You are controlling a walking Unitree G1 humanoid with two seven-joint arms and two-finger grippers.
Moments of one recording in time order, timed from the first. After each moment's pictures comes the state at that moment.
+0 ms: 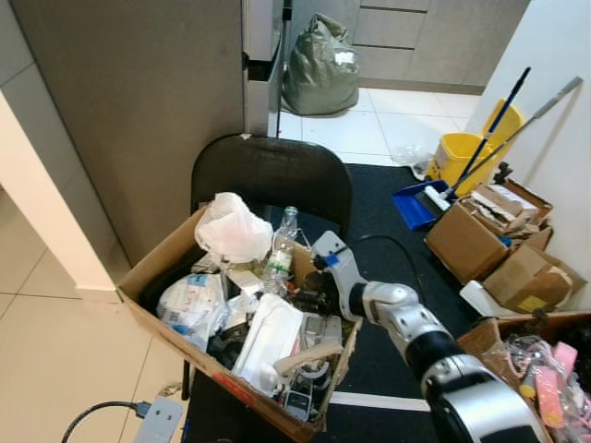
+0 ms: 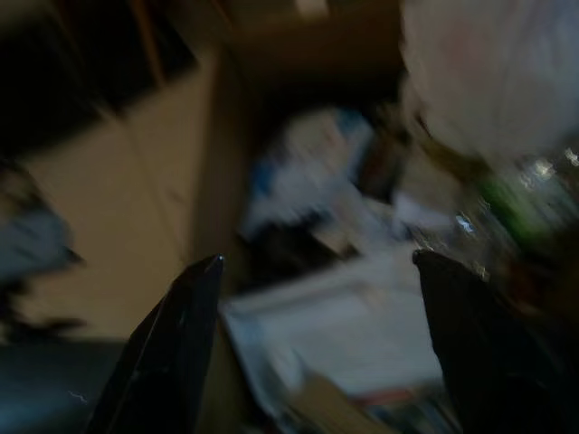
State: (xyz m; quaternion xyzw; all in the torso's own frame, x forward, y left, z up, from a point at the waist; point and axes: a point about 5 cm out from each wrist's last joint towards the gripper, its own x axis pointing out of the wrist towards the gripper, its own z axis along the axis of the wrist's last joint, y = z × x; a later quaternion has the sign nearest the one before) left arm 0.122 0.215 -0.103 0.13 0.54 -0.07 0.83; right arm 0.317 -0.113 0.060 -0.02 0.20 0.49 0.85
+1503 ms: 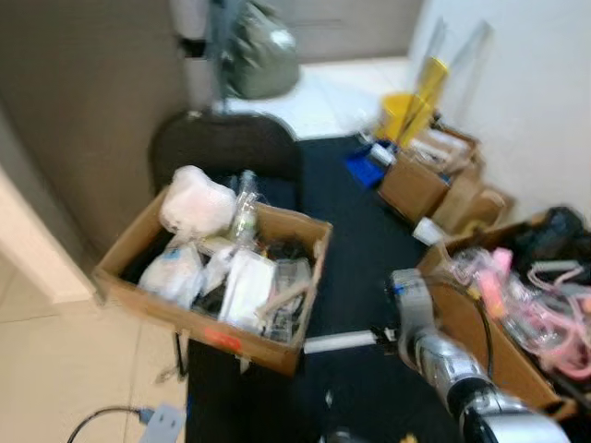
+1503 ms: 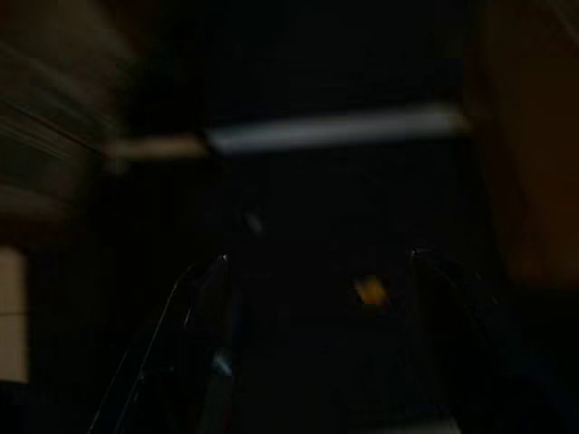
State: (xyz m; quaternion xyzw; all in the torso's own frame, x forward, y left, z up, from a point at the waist) left arm 0.120 0.212 -0.105 0.14 0.55 -0.08 0.82; right arm 0.260 -0.219 -0.030 -0.03 0.39 0.02 0.92
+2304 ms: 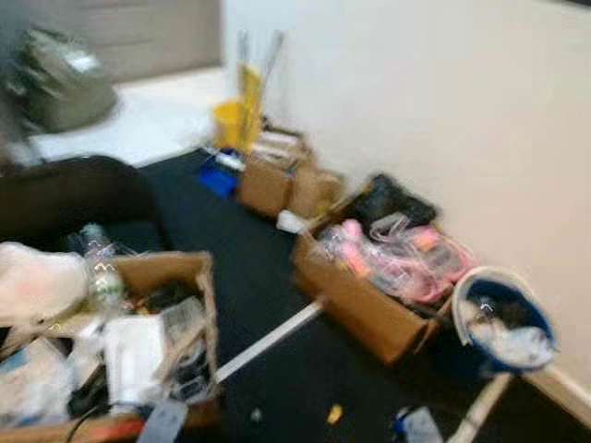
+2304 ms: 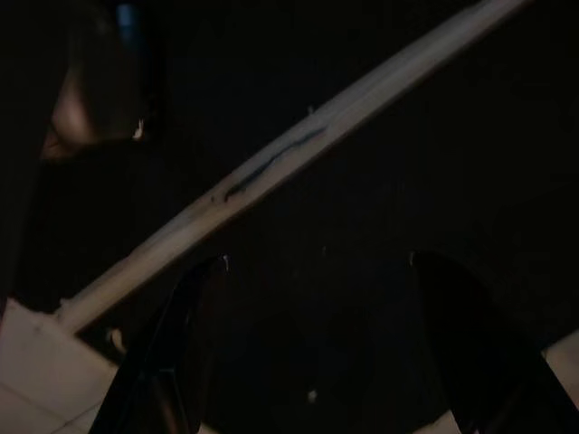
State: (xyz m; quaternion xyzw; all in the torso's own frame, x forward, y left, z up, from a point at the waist) left arm 0.124 0.209 -0.104 0.14 0.55 -0.08 0.82; right arm 0.116 -0.223 -0.105 -0.11 0.61 -0.01 0.78
